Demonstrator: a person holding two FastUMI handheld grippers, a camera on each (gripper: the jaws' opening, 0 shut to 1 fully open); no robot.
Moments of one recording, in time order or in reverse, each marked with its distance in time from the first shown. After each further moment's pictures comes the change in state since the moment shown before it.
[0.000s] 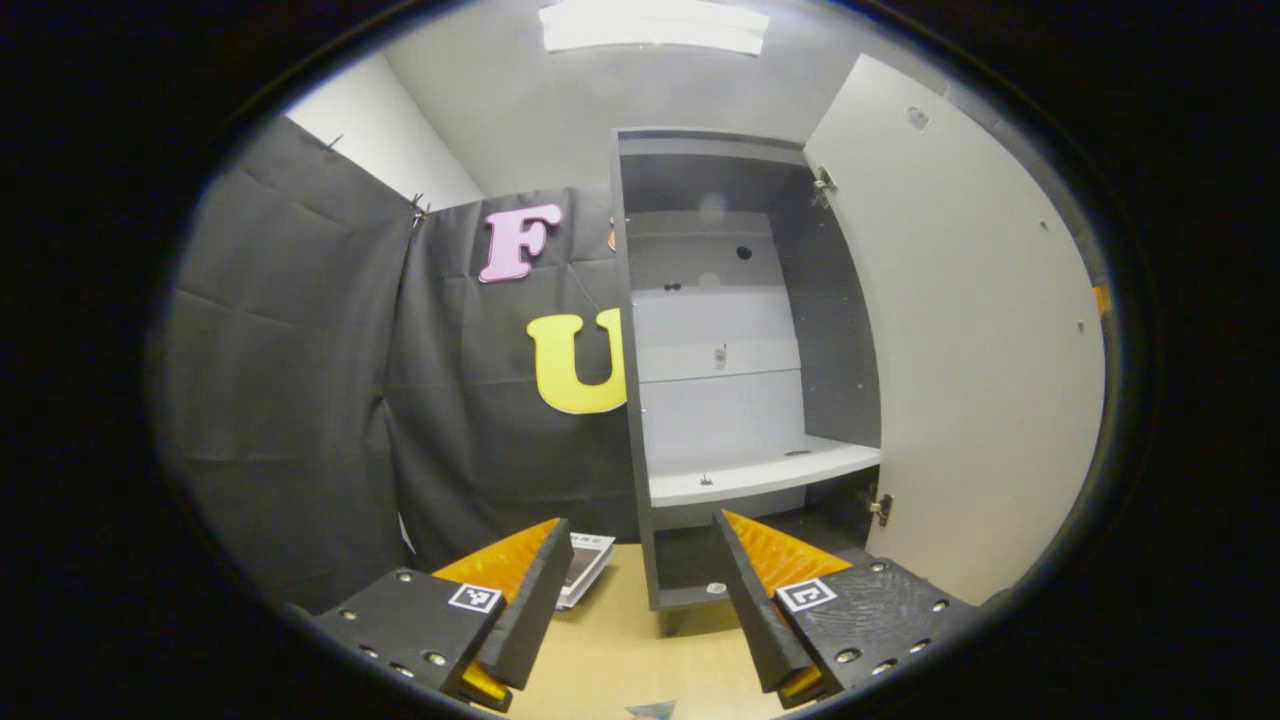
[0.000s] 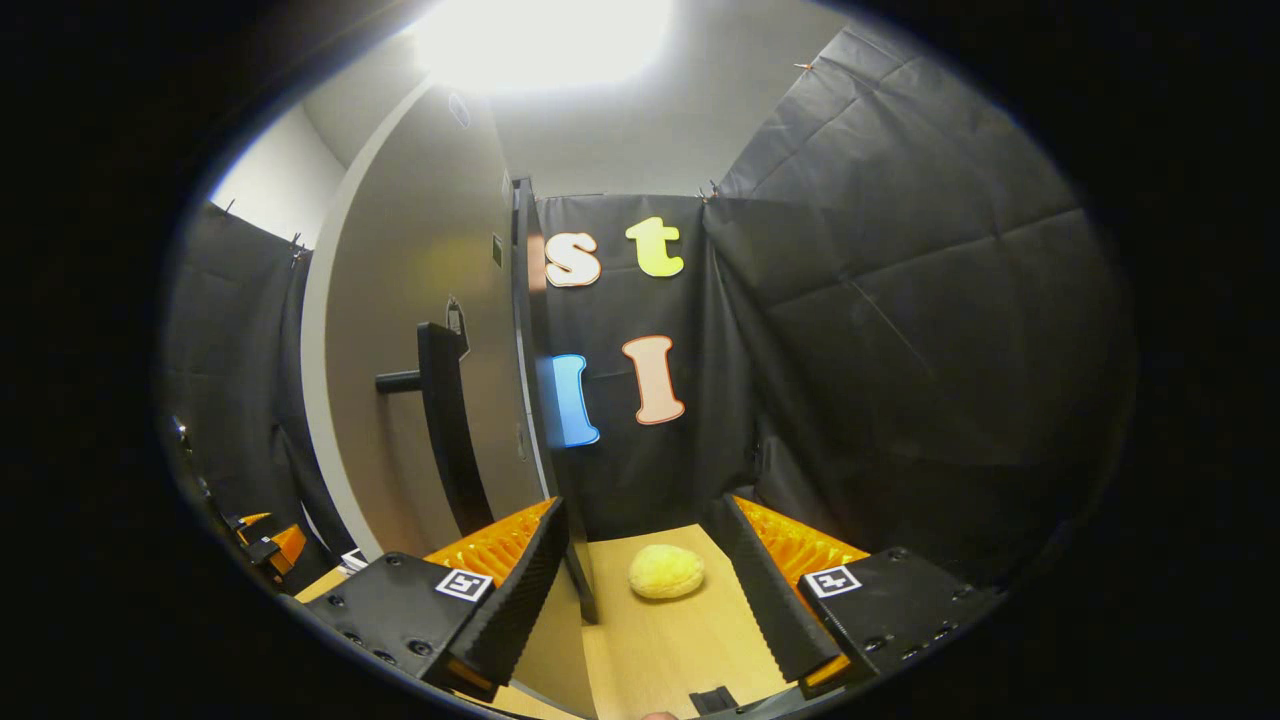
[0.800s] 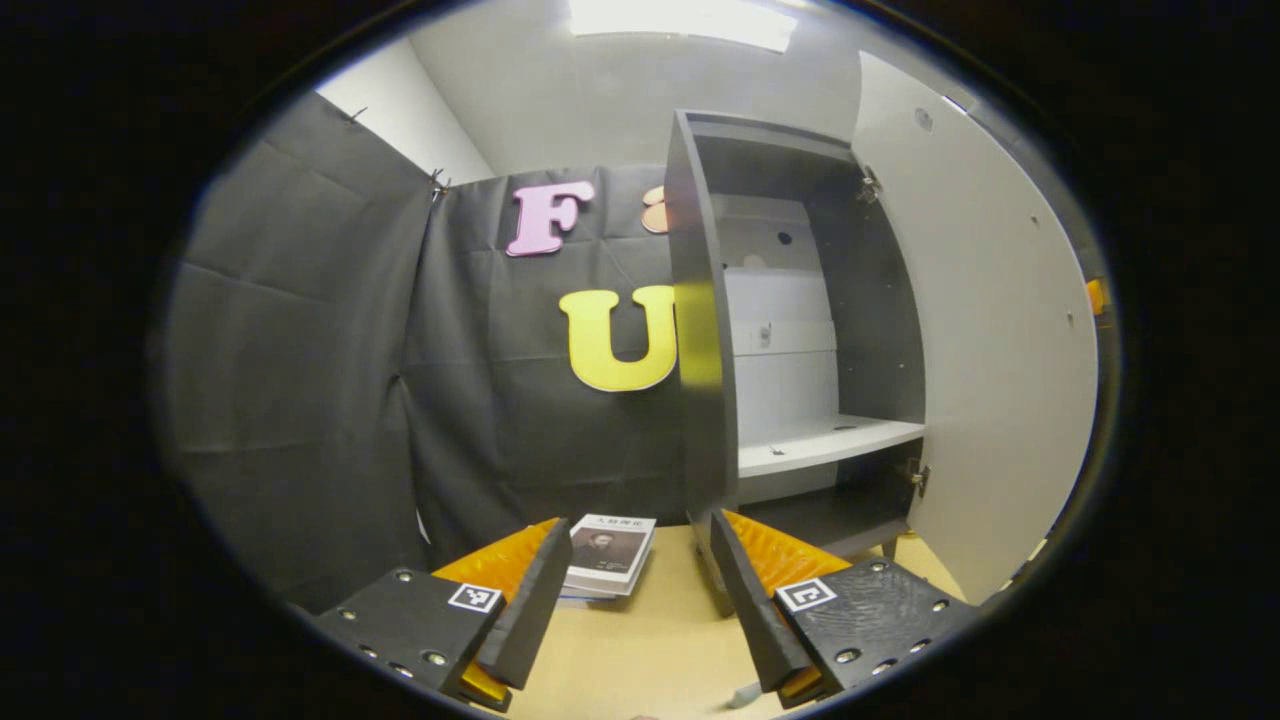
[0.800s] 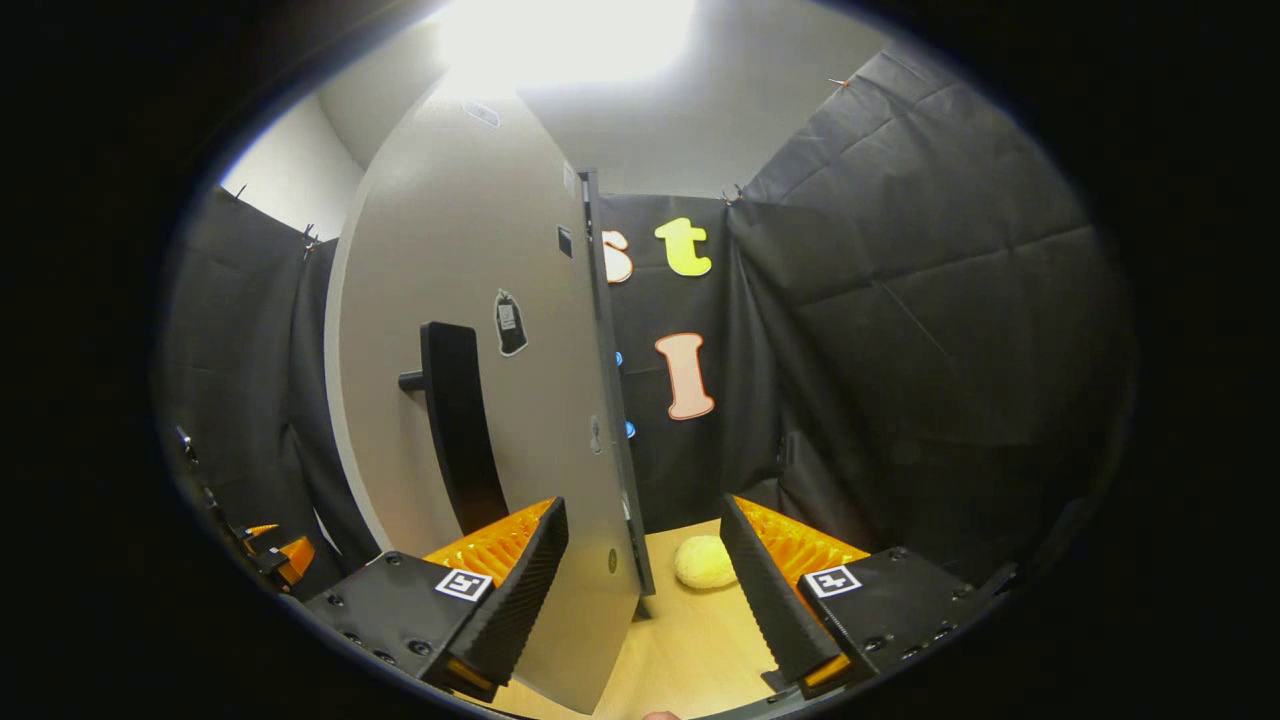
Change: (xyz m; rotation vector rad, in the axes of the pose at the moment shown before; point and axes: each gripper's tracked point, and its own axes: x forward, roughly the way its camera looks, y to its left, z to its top) left arm 0.002 0.114 -0.039 -0.023 0.048 0.003; right arm -0.011 0.112 -0.014 -0.017 -0.004 0.005
